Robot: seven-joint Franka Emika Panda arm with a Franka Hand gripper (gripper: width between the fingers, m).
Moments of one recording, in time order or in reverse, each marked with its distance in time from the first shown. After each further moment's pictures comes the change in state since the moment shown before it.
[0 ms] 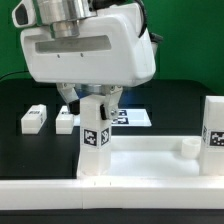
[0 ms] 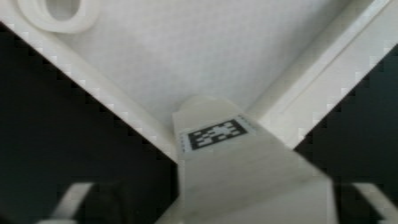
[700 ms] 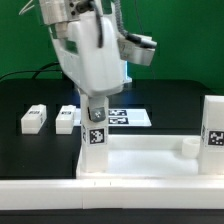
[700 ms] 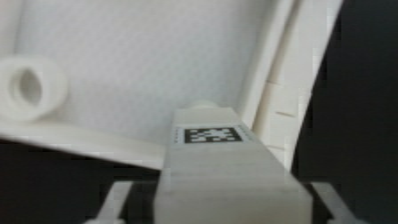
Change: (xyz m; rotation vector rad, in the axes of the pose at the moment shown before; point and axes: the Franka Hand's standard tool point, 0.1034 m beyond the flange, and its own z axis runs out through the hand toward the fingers) arm -0.001 -0.004 0.000 0.015 0.000 0.693
